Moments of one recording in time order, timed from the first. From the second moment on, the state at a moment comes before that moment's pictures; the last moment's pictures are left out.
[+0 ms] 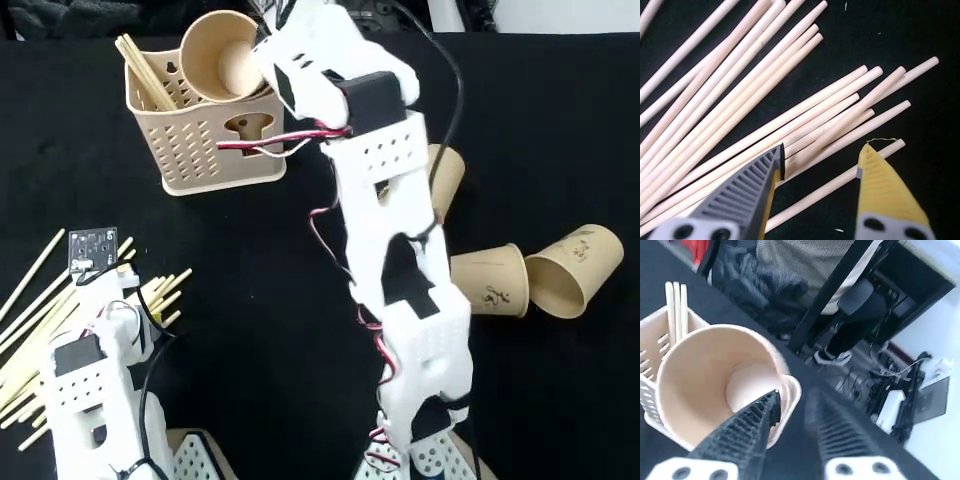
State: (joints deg) left arm -27.6 -65.9 84.3 52.6 -15.3; right arm -23.1 30.3 -66.0 73.6 23.6
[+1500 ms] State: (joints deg) left arm -27.6 -65.9 84.3 52.6 -15.3; right arm -28.0 39.0 -93.7 85.7 23.6
